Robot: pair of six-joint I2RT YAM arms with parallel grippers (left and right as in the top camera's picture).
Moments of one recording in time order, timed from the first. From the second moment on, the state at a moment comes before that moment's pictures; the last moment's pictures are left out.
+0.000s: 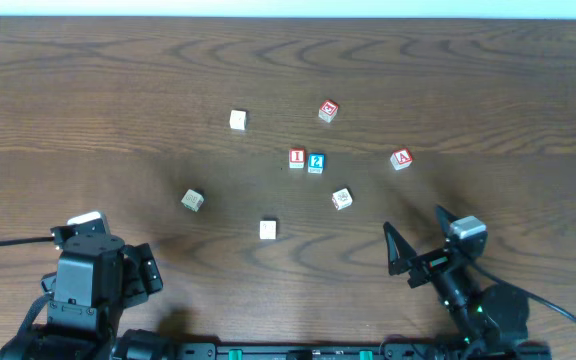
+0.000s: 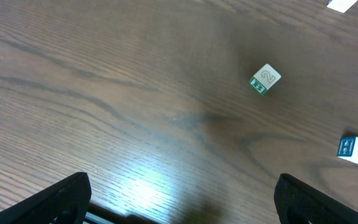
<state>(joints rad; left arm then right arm) -0.19 0.63 1.00 -1.38 -0.32 -0.41 0.09 0.01 0.15 -0.27 -0.32 0.23</state>
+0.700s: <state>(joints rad) -0.19 0.63 1.00 -1.38 -0.32 -0.41 0.09 0.79 0.31 0.39 -0.09 0.33</state>
